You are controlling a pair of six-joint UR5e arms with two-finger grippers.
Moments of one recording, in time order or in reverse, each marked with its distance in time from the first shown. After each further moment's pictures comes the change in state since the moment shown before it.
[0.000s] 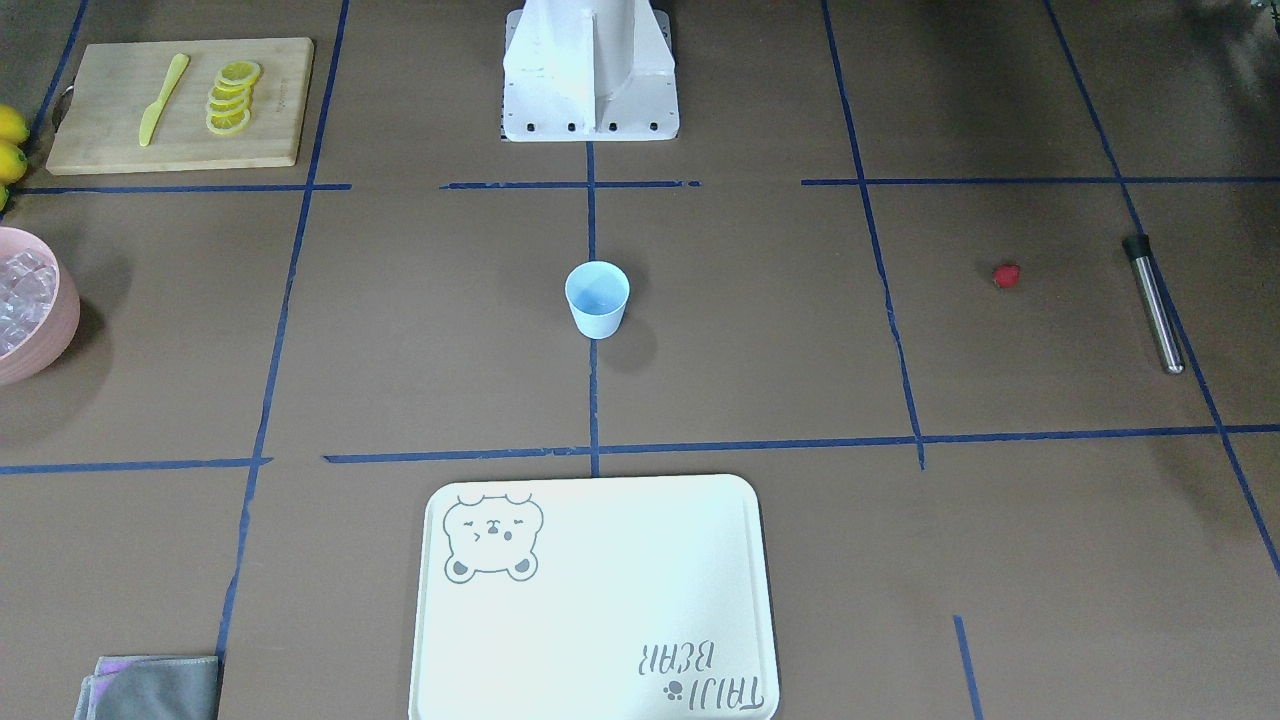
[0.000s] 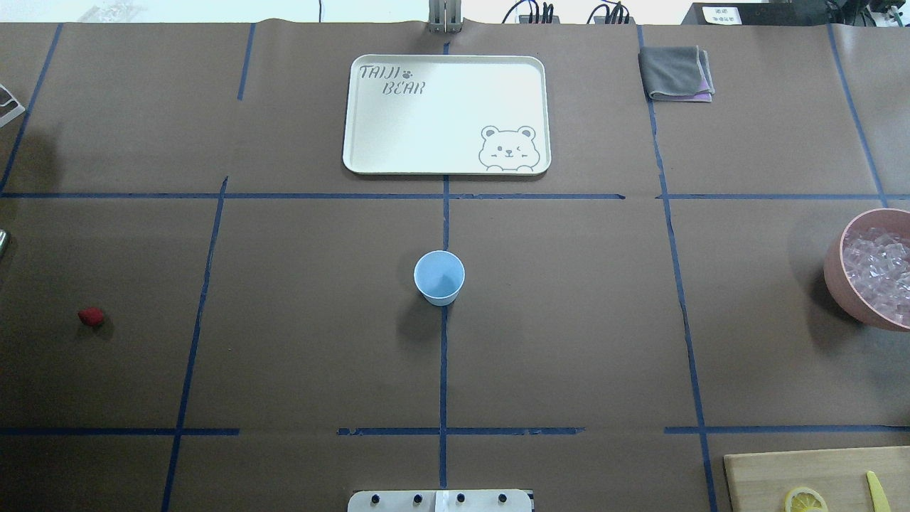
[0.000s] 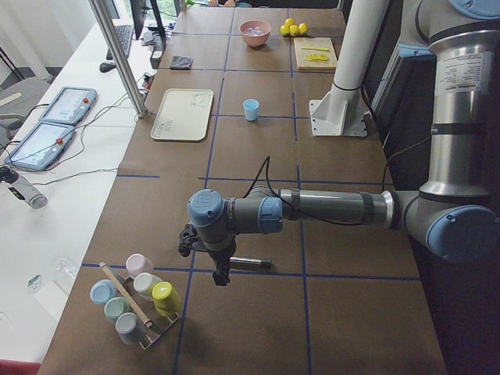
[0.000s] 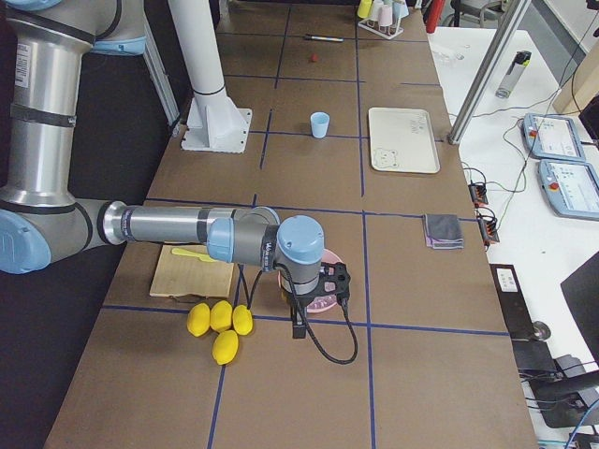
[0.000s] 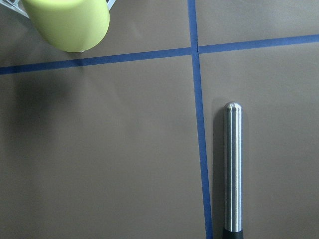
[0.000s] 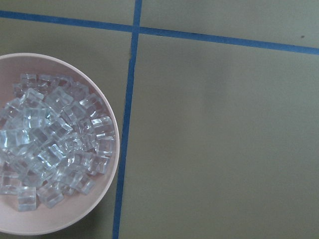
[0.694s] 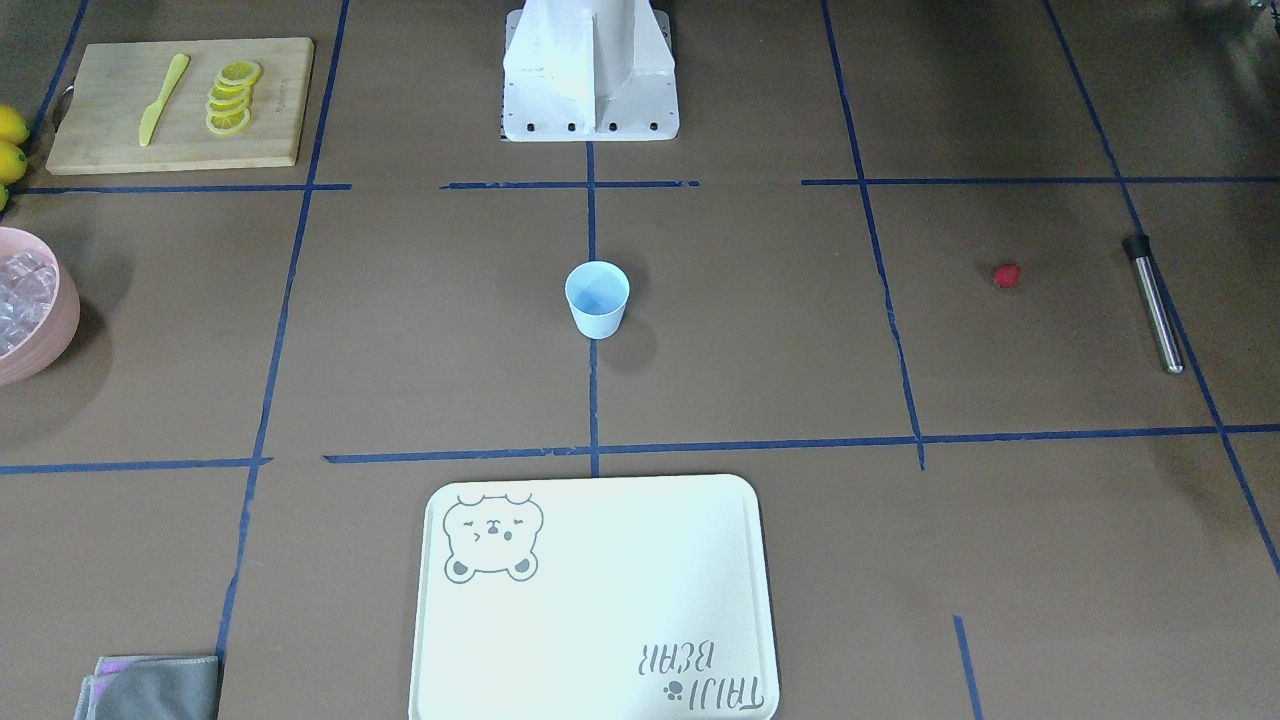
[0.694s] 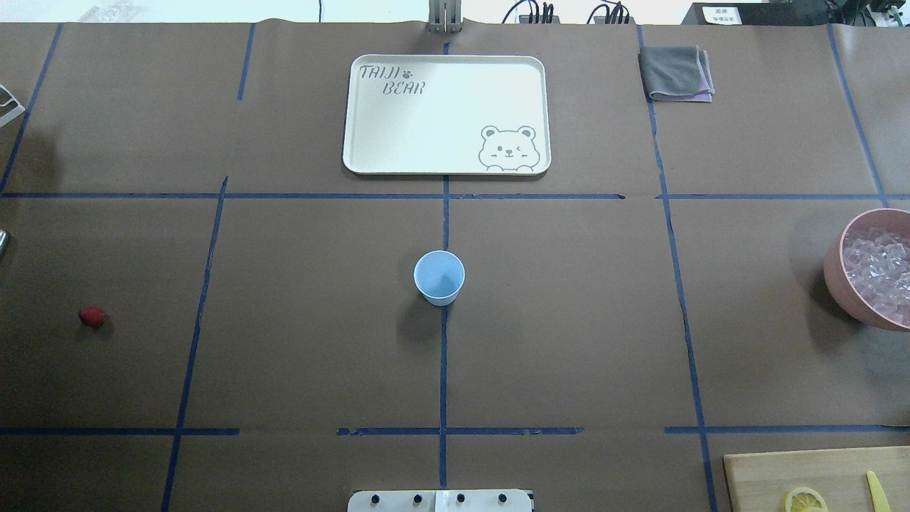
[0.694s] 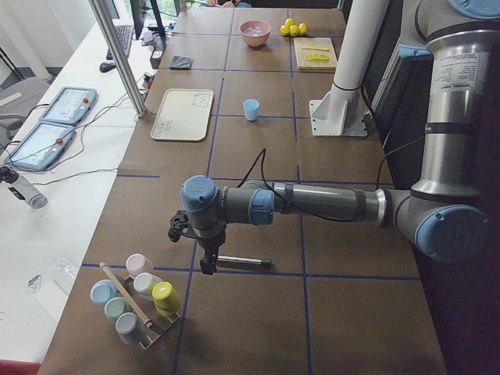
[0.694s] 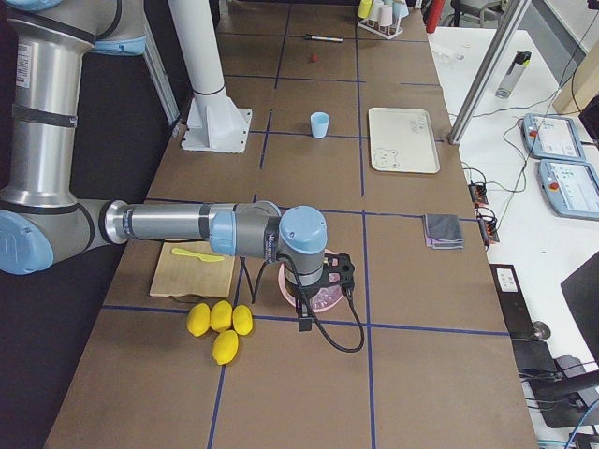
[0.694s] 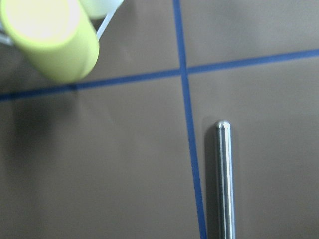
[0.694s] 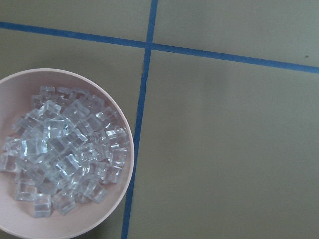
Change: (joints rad) left arm 0.009 -0.045 -0.010 -0.067 0.006 -0.007; right arm -0.004 0.007 0.028 0.002 0.022 0.001
